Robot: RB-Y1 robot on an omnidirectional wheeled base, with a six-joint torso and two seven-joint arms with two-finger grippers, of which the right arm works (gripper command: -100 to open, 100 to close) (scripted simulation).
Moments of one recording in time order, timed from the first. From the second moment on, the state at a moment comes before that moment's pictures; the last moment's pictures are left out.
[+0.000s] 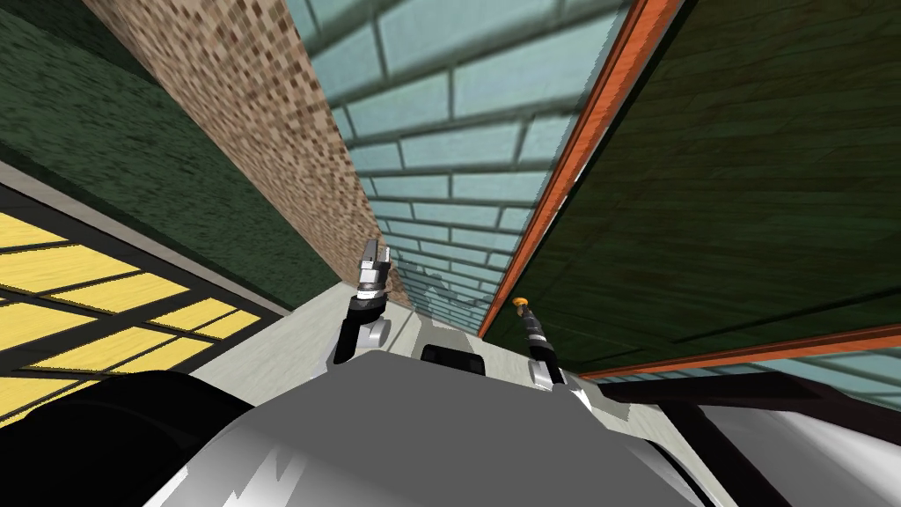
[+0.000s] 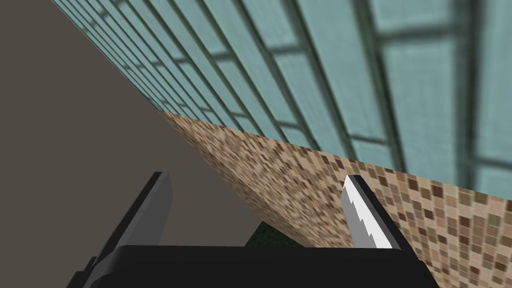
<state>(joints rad) -0.13 -0.33 -0.01 -0.48 -0.15 -0.95 0.54</state>
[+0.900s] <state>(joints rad) -0.10 -0.33 -0.01 -0.54 -0.19 -0.92 0.33</state>
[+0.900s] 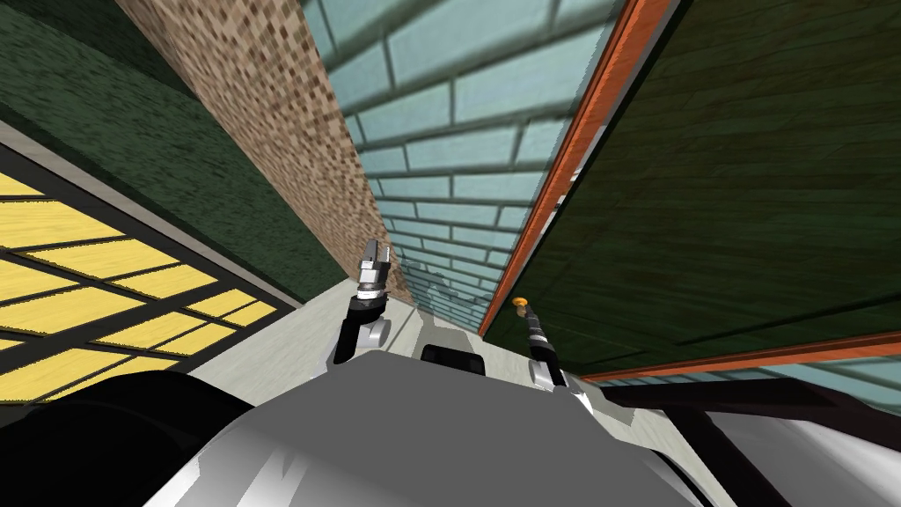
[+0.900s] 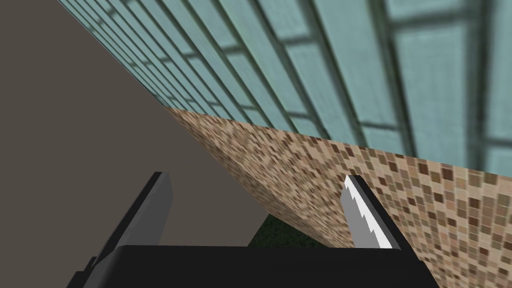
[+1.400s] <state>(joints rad) -0.15 -0.33 0.00 -0.44 -0.21 -0.96 0.23</state>
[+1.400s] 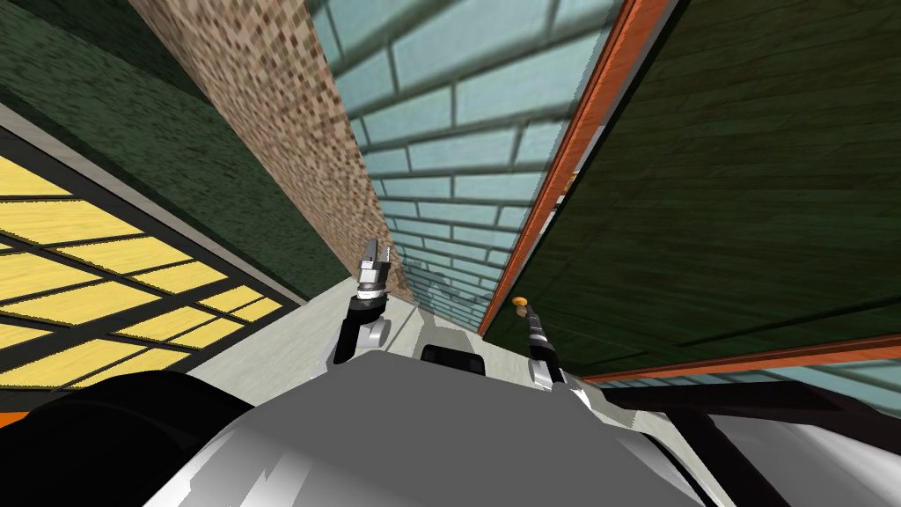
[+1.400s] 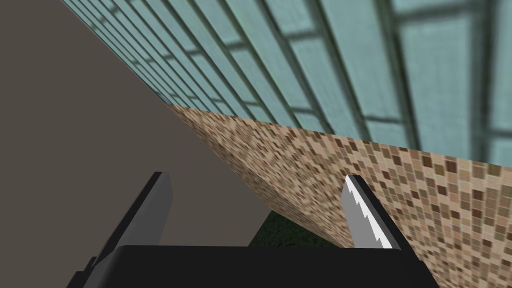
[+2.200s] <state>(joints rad) -0.11 -0.33 0.00 -0.52 -0.23 -0.92 0.14</state>
